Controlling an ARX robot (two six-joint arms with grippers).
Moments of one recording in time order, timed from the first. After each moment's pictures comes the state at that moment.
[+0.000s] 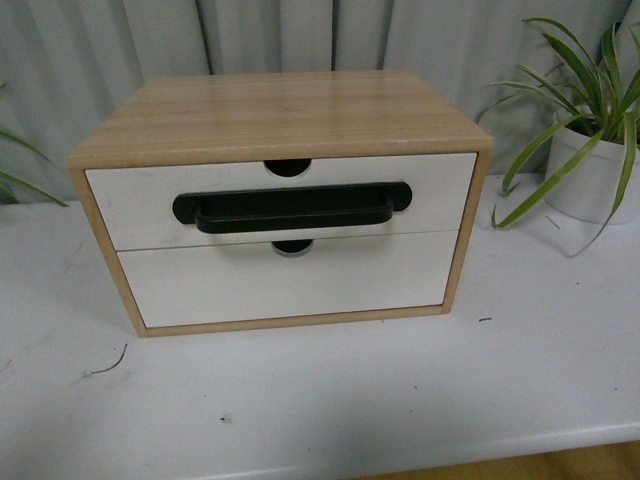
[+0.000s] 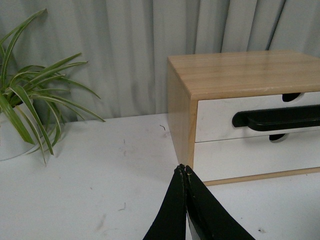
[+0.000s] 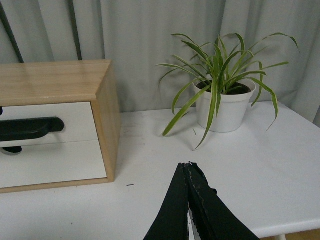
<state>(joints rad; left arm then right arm) 0.00 0.01 0.01 0.00 0.00 0.00 0.00 0.19 0.01 0.19 0.00 -0.01</state>
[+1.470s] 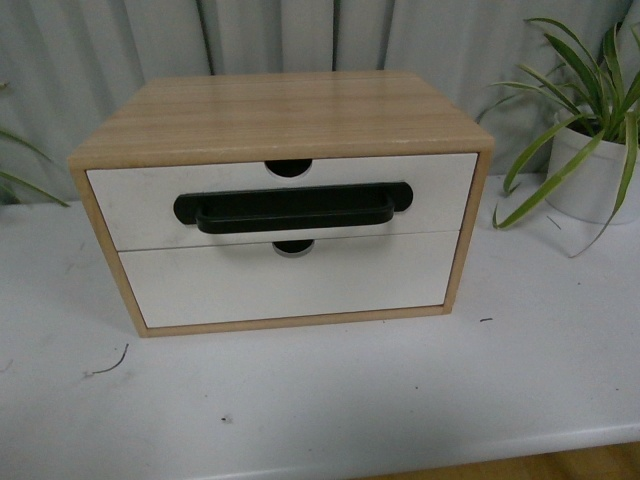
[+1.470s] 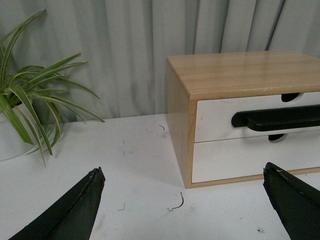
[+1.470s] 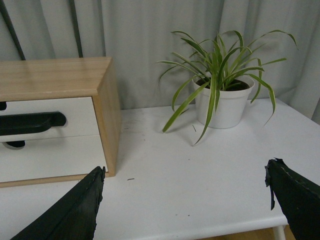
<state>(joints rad) 0.00 0.01 0.01 0.00 0.00 0.00 0.00 0.00 0.01 0.00 0.00 -0.01</state>
